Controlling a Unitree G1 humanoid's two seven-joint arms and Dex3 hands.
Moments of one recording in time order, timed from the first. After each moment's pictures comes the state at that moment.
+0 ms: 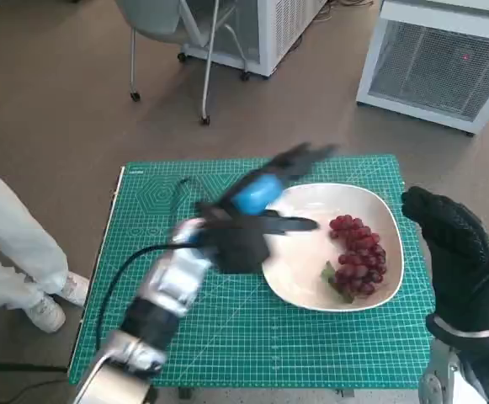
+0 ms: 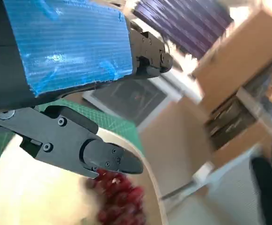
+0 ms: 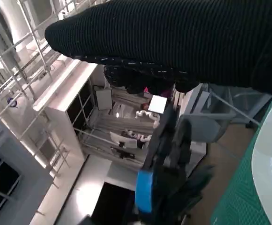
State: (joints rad) left arm -0.84 0.19 -0.14 0.66 0.17 -0.33 -0.29; right arm -0.31 -0.15 -0.21 0.18 0.34 -0.60 0.38
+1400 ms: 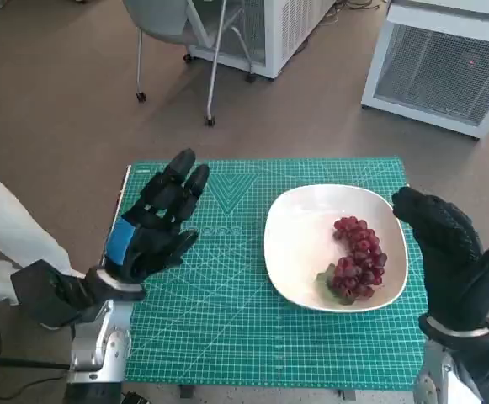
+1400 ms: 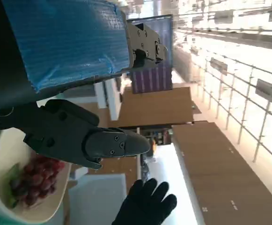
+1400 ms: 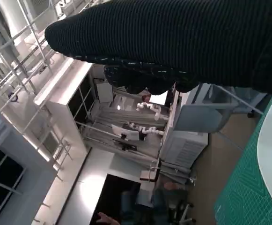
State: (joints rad) left arm -0.39 0.21 0.17 0.19 -0.48 -0.15 -0.61; right arm -0.31 -0.13 -0.19 0.15 0.34 -0.56 0.37
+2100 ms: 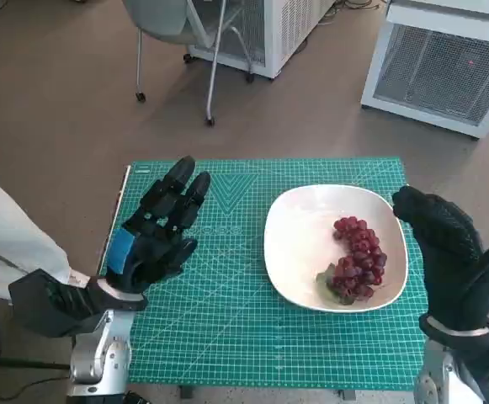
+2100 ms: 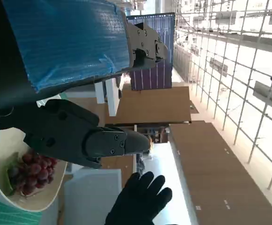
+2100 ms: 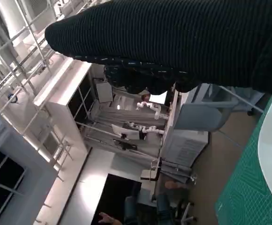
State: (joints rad) left arm -0.35 0.18 0.17 0.13 -0.51 -0.13 -0.61; right arm -0.31 -0.14 -0.19 0.14 0.35 -0.55 0.37
